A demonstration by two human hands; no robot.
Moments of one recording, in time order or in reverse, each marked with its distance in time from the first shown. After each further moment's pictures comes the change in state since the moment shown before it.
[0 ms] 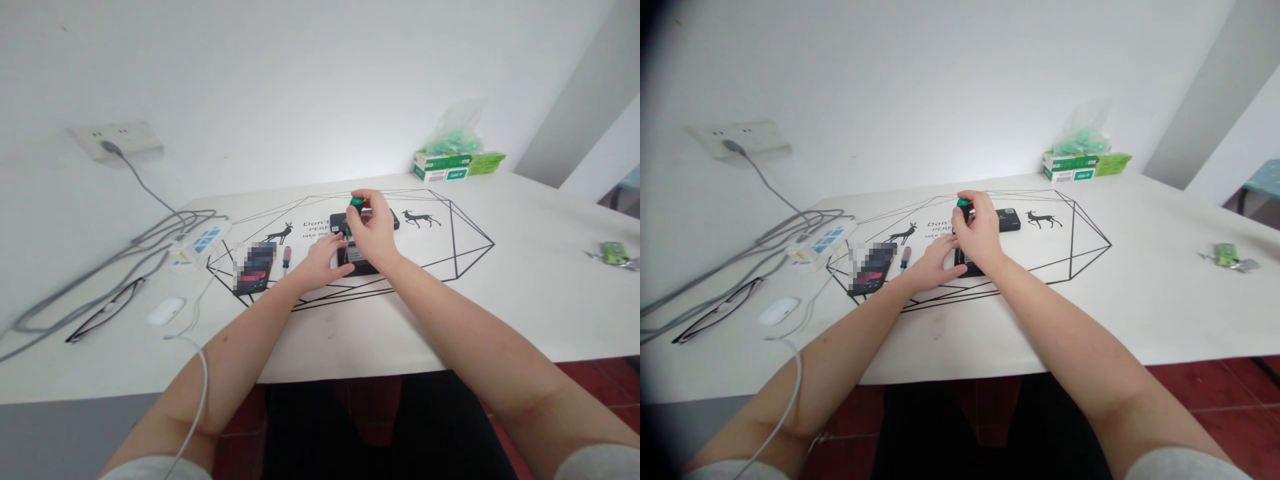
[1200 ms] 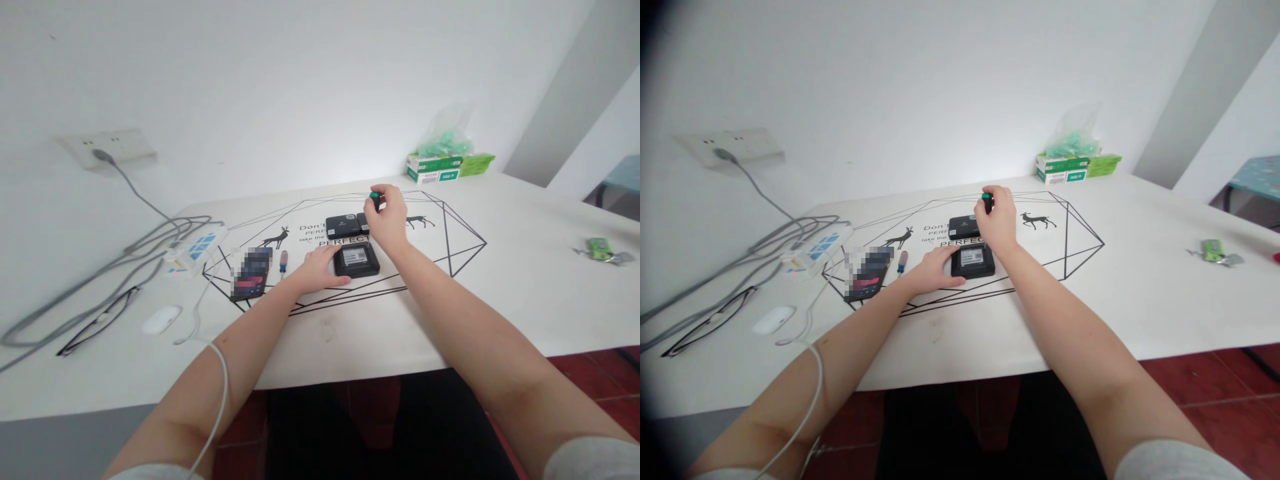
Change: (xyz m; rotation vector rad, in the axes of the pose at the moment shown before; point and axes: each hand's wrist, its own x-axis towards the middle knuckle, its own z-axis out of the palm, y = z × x) left_hand 0.003 -0.001 0.003 0.006 -0.156 -0.139; right_hand 0.025 0.054 -0.021 -0.203 0.113 -0.023
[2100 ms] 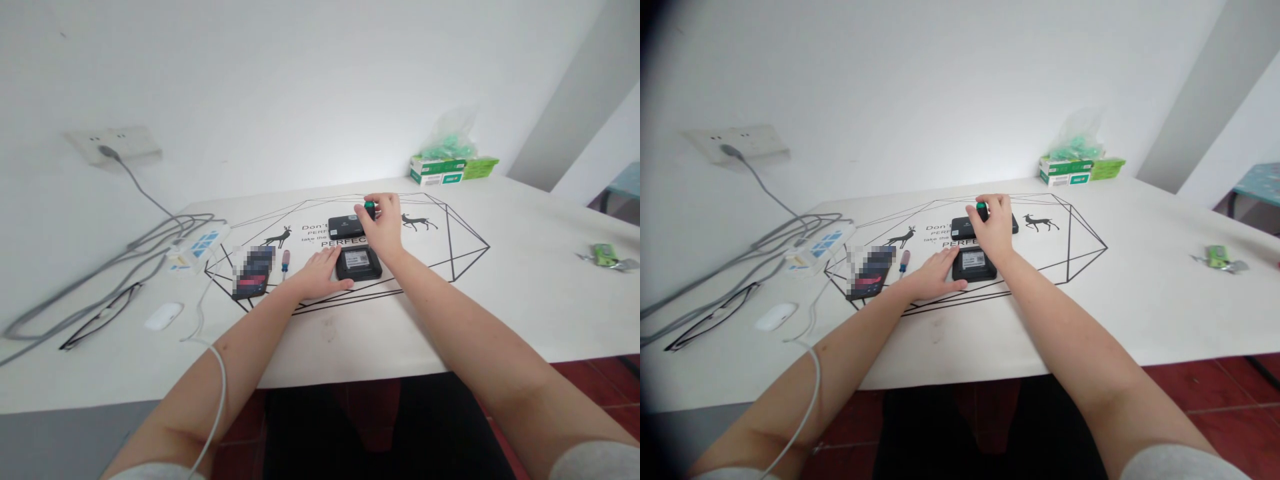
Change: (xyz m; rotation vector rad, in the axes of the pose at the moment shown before) left_hand -0.012 0.007 0.000 0.092 -0.154 -0.026; right_hand -0.013 -0.008 0.005 0.034 -0.042 0.030
